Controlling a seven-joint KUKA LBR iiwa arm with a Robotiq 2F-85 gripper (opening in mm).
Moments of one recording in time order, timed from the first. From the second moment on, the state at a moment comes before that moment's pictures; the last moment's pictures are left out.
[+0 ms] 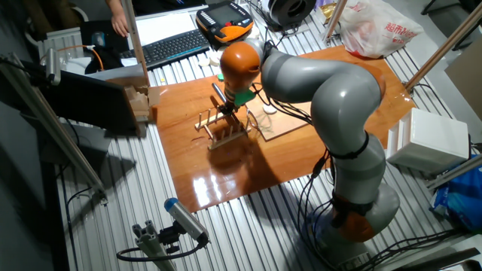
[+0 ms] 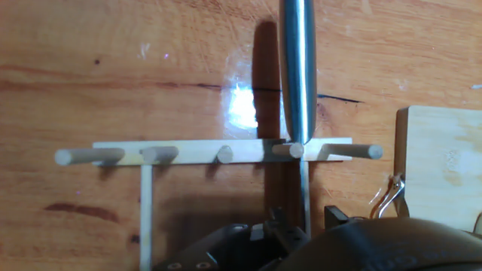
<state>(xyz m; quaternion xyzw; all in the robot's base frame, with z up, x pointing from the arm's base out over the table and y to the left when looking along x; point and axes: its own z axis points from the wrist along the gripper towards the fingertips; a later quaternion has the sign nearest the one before) 0.581 0.213 0.097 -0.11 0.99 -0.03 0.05</state>
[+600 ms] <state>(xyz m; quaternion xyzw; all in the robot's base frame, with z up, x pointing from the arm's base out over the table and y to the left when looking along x) 0.584 0.211 0.088 -0.13 0.99 -0.01 0.05</state>
